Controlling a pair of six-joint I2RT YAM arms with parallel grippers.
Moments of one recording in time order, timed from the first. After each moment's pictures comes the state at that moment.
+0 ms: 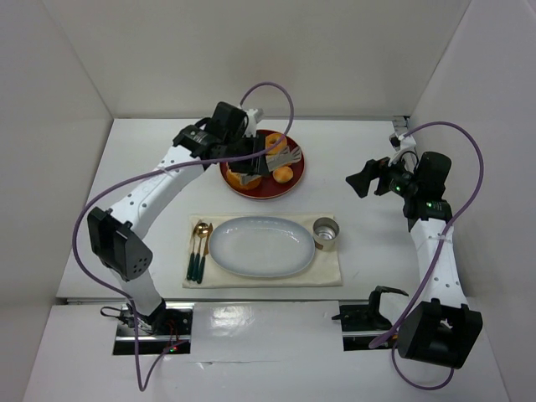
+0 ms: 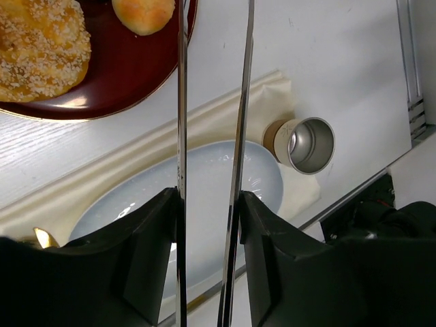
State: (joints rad) left arm -0.53 1.72 1.77 -0.84 0.24 -0.41; right arm -0.23 1.03 0.88 -0.24 -0.78 -0.07
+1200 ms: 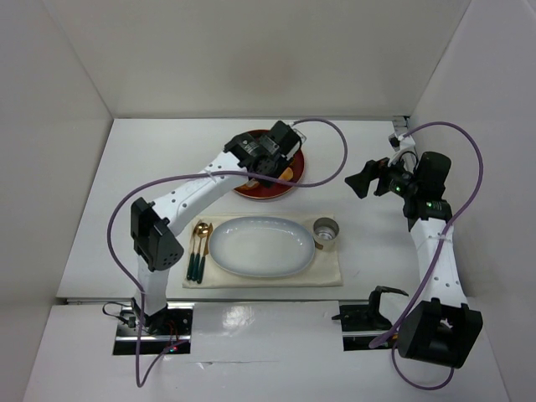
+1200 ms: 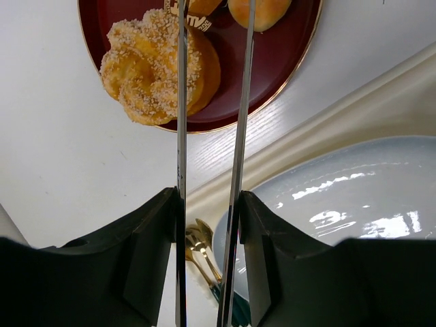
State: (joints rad) left arm -0.78 1.95 2.05 -1.09 -0.40 0.00; right arm -0.23 1.03 0.88 -0.24 -0.80 -0.07
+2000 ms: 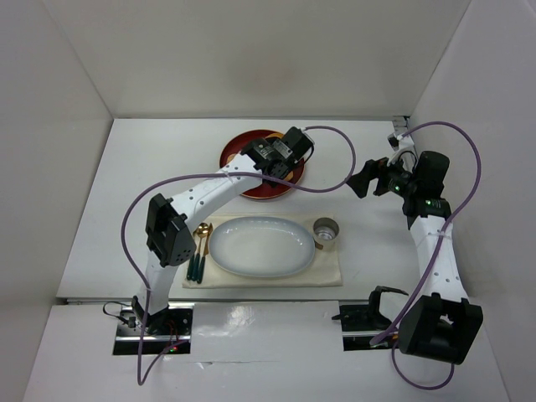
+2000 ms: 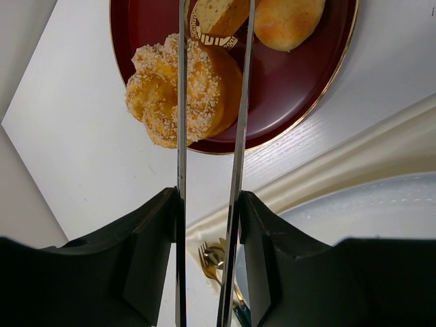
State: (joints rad) left arm -0.83 2.06 2.10 -1.05 -0.55 0.08; right arm -0.23 1.06 0.88 -0.24 -0.80 -0.07
